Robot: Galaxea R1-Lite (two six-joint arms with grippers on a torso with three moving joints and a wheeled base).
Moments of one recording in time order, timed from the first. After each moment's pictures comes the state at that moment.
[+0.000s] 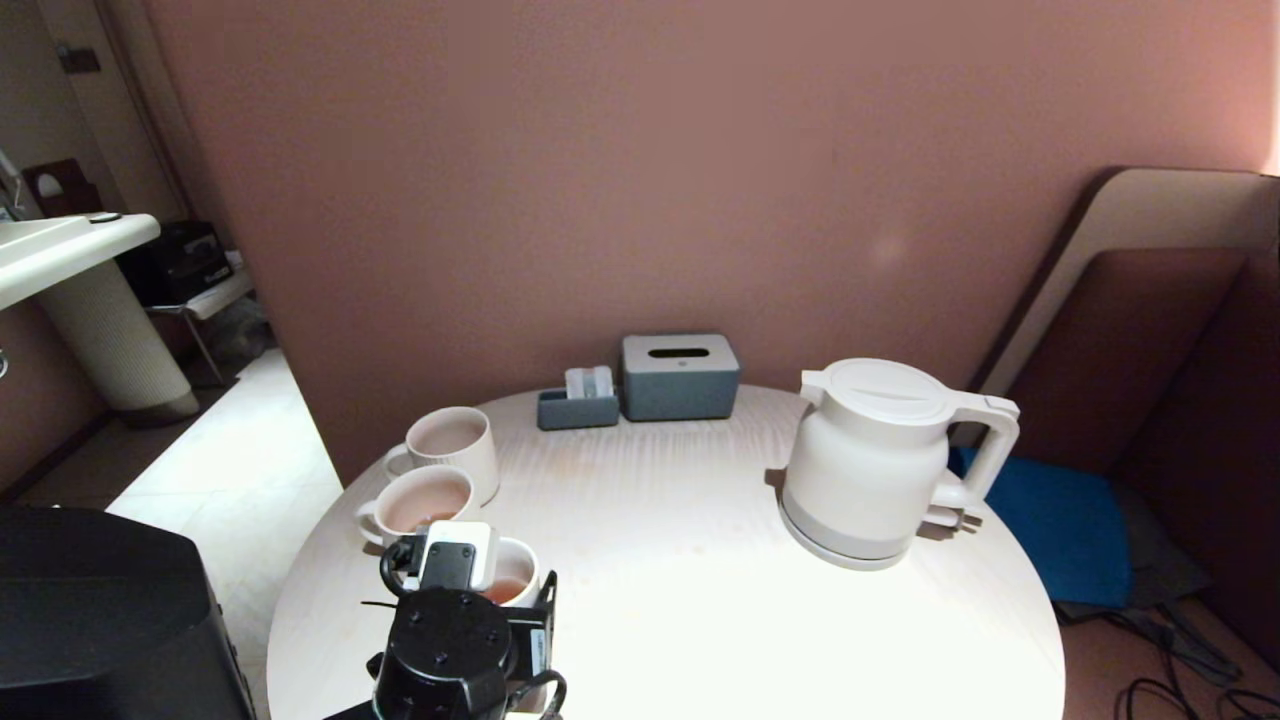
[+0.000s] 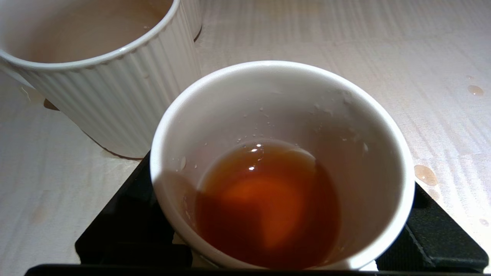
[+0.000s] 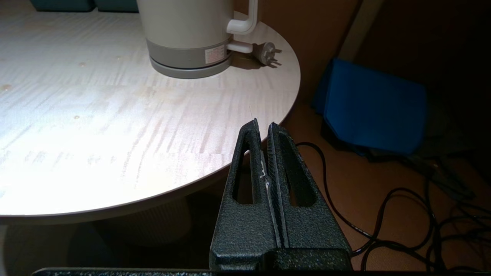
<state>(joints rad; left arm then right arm) -0.83 1.97 -0.29 -1.29 0.72 -0.28 0.01 0.00 -0.04 0.10 0.00 0.00</state>
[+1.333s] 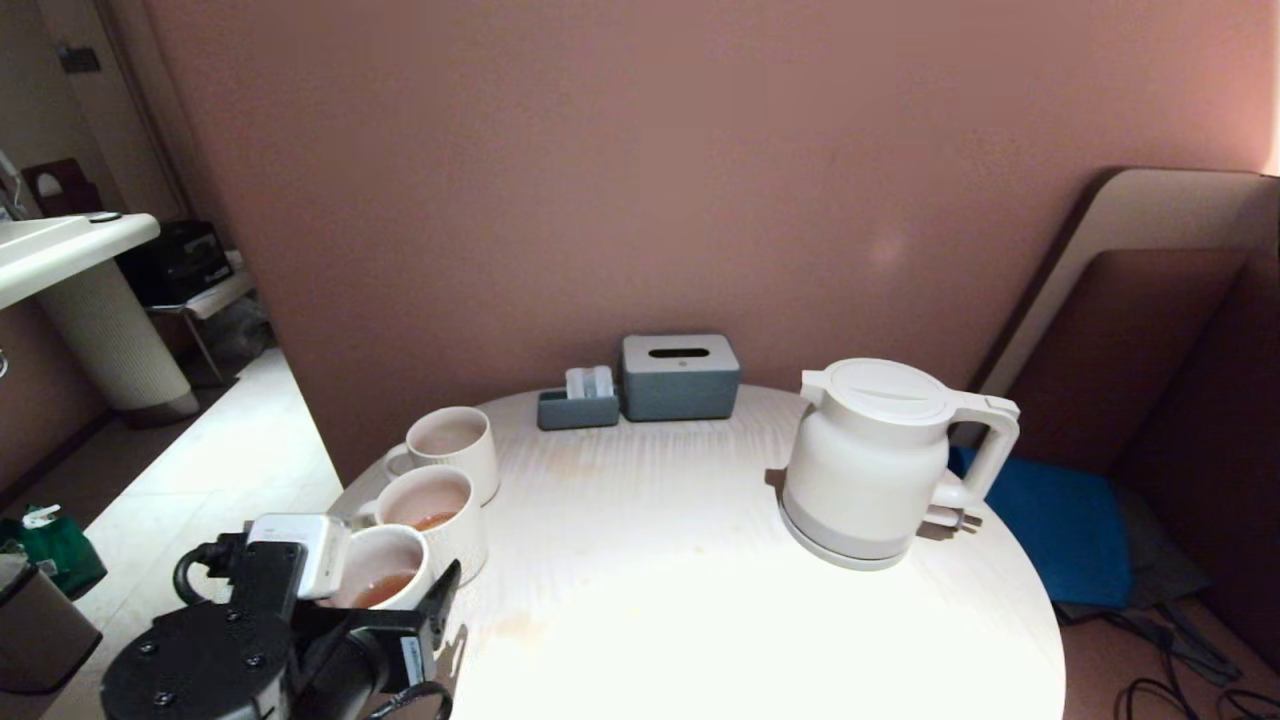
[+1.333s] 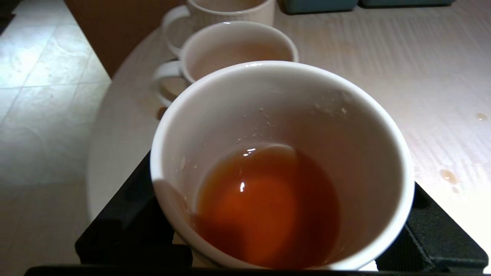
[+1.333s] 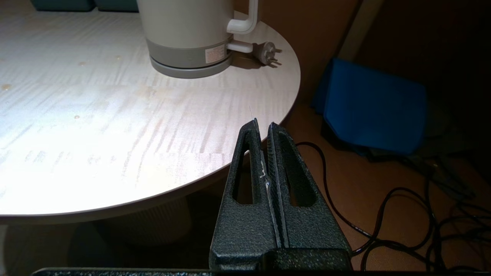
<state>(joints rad) -0.73 1.62 -0.08 -1.28 0.66 -0.20 0.01 0.00 -0.04 0.10 0.00 0.00</state>
